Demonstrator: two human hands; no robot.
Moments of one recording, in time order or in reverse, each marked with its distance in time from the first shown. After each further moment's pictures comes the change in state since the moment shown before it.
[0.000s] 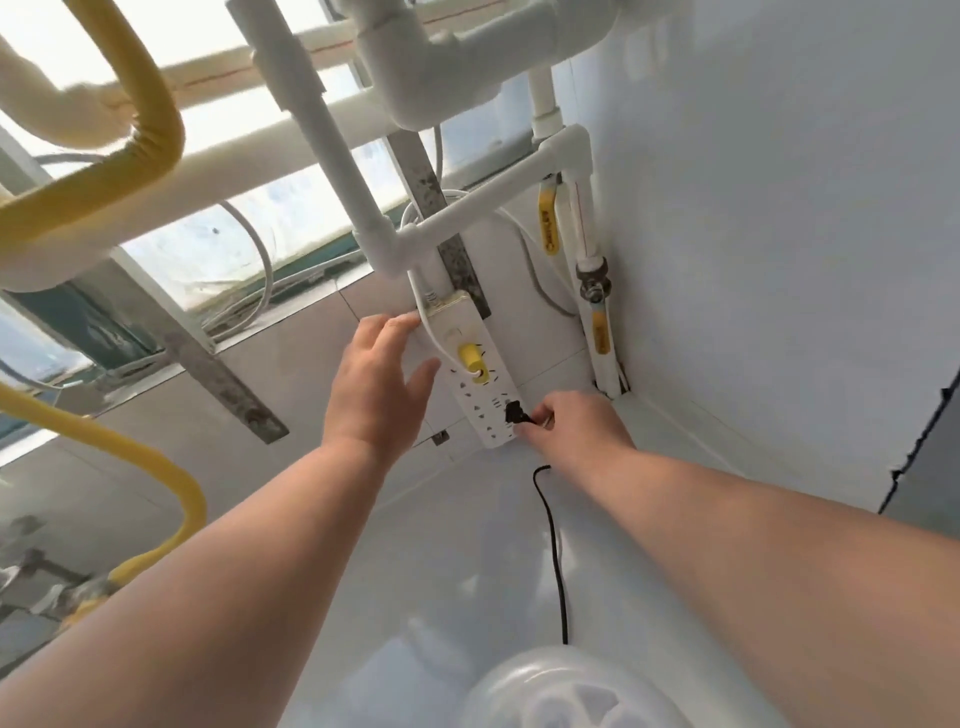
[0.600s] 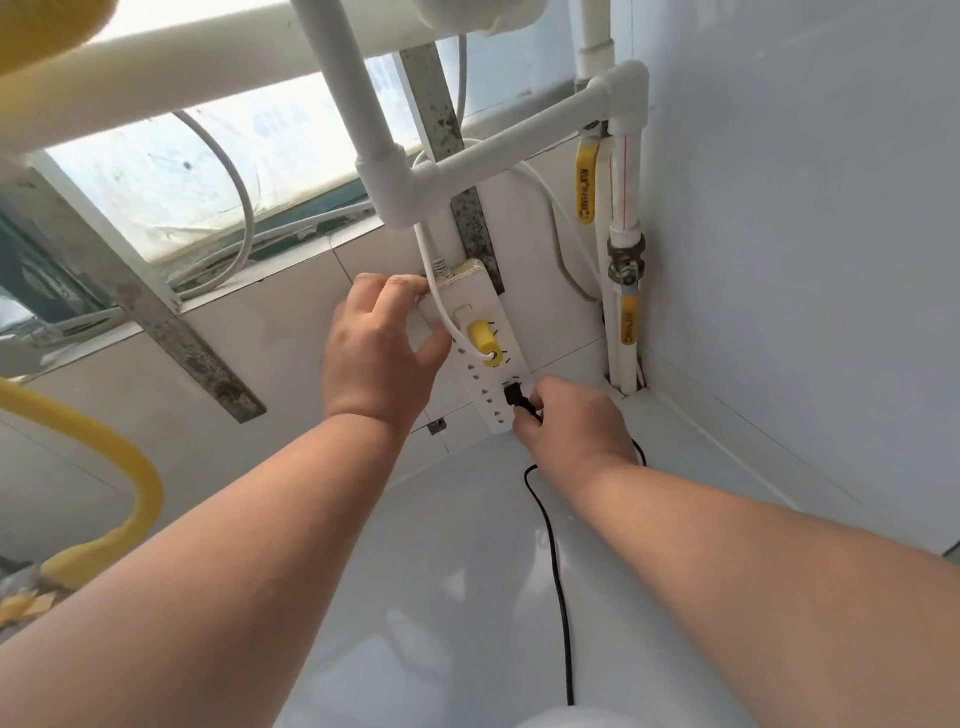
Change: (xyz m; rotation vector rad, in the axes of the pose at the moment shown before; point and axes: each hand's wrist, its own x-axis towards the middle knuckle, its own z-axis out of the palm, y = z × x) left_hand 0.013 -0.011 0.029 0.027 0.248 0.044; right_hand 0.012 -0.004 0.031 -0.117 0.124 -0.060
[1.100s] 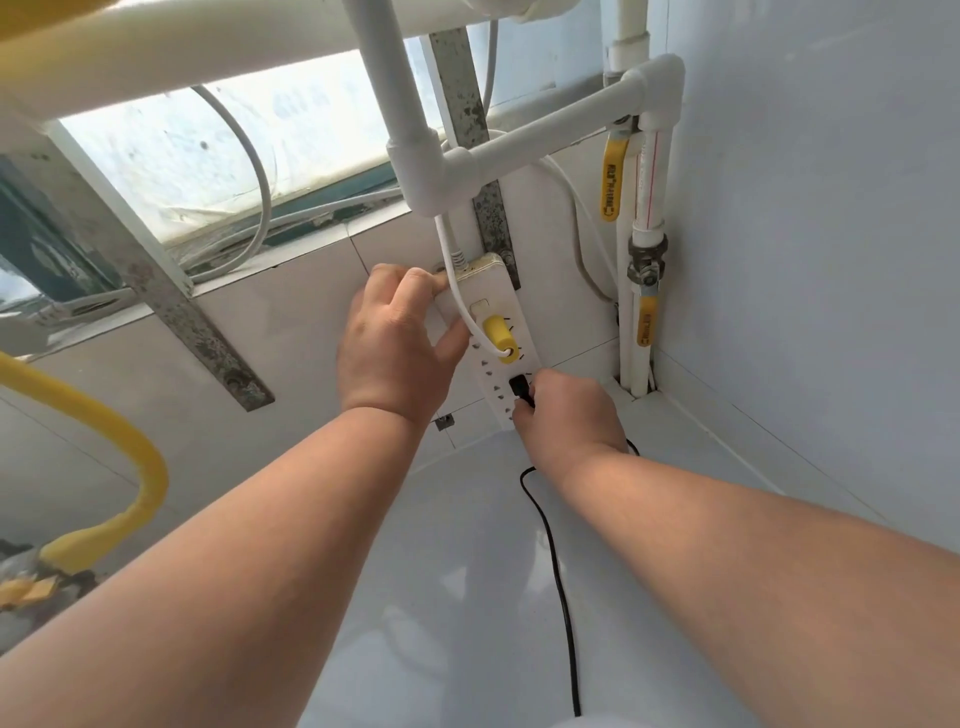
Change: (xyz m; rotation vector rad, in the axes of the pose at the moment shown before) left_hand -0.001 0.000 0.003 -0.015 0.027 -0.009; right_hand 0.004 -0.027 0.002 -0.132 -0.031 0.039
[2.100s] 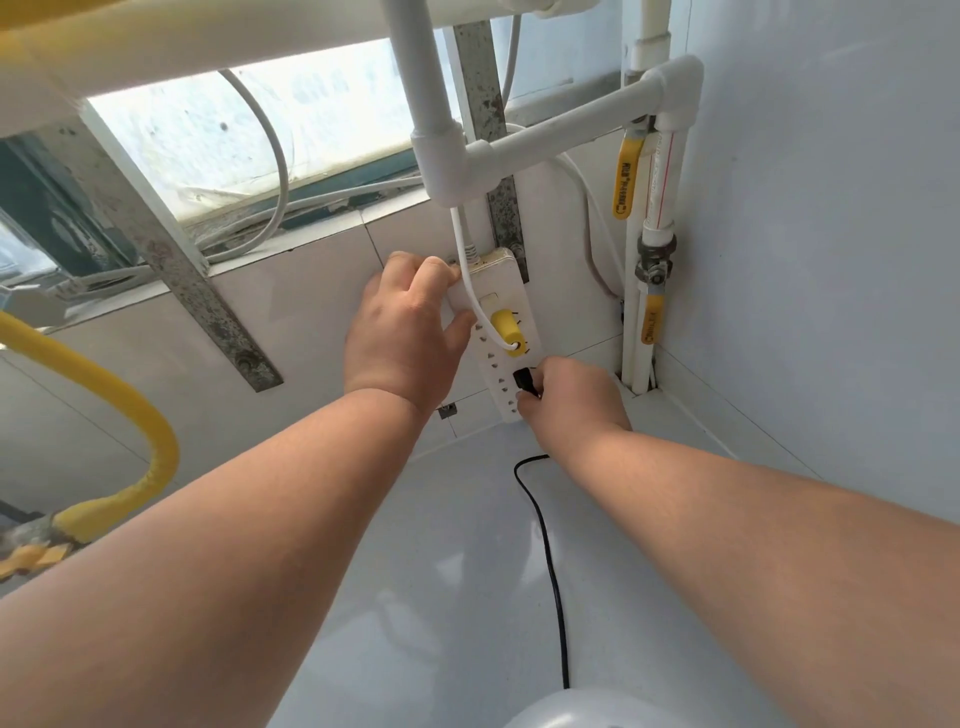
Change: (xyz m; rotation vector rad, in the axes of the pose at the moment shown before) left_hand 0.002 0.009 -0.012 0.105 -0.132 -0.015; right_hand 0.012 0.007 -0.004 0.005 -0.049 -0.053
